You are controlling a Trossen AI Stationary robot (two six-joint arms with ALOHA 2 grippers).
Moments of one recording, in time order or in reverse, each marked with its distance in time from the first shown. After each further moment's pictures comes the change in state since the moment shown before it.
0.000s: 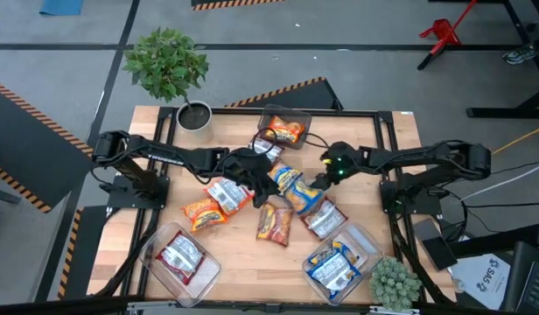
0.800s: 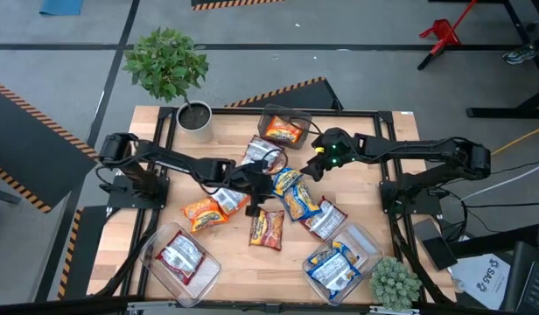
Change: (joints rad) left arm -0.074 0.087 0.000 -0.069 -0.168 0.625; right arm 0.000 -0.004 0.265 -0.216 0.170 -0.226
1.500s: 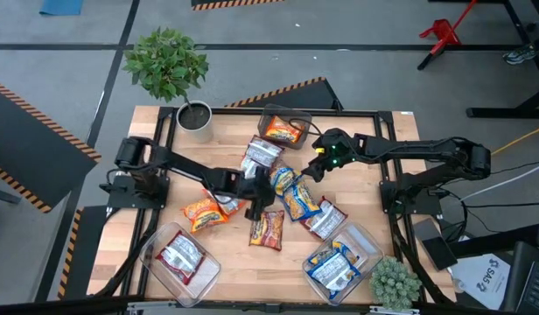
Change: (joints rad) left arm -0.039 0.153 0.001 -0.035 -0.206 0.152; right arm 0.000 0.000 0.000 -0.035 0.000 0.004
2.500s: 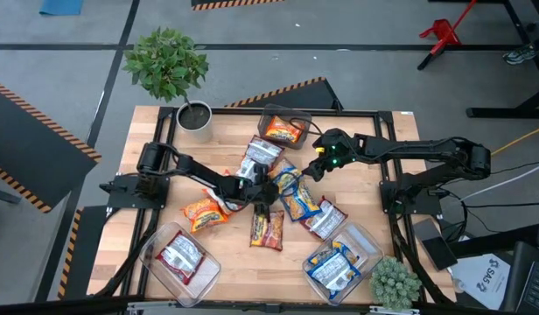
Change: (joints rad) left arm 0.004 0.190 0.000 0.138 -0.314 -0.093; right arm 0.000 0.000 0.000 -0.008 0.000 0.056
